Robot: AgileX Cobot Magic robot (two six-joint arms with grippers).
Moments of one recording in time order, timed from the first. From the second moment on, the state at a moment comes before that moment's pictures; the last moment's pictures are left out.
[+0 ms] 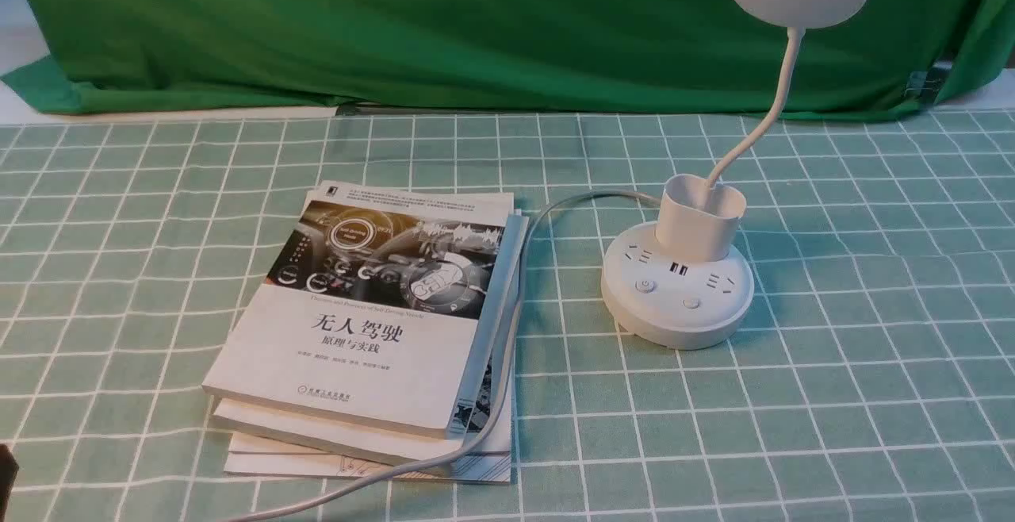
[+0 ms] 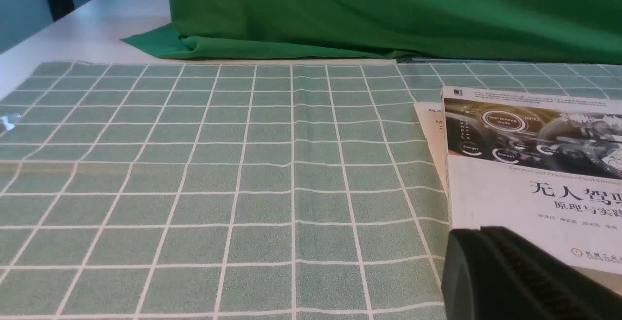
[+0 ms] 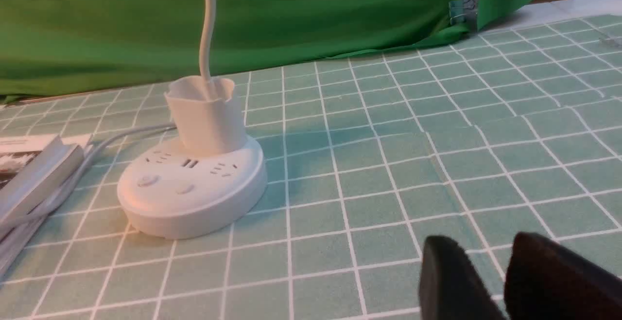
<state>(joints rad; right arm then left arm) 0.06 0.00 0.01 0.01 0.22 0.16 0.01 0.00 0.01 -0.08 0.22 0.06</state>
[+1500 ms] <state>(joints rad) 0.06 0.00 0.01 0.11 0.20 0.61 0.01 0.00 0.01 -0.08 0.22 0.06</state>
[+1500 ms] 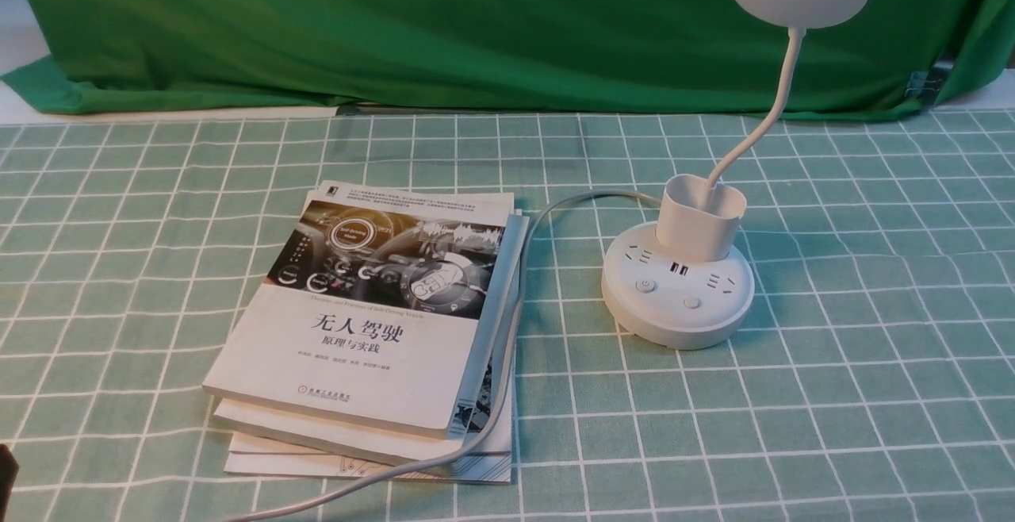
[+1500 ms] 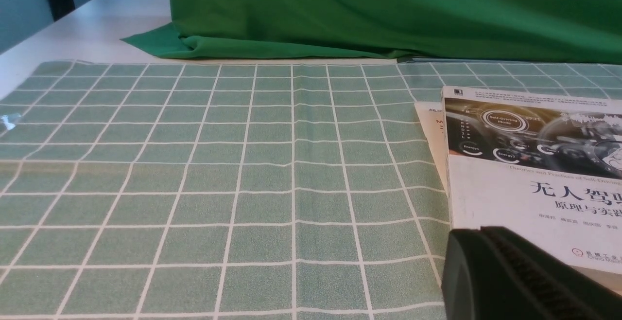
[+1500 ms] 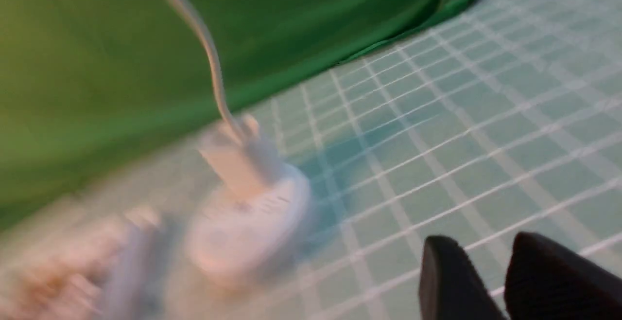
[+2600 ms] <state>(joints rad) 0.06 0.62 -0.82 0.09 0.72 -0.15 0.01 0.00 0.01 -0.08 0.22 0.06</state>
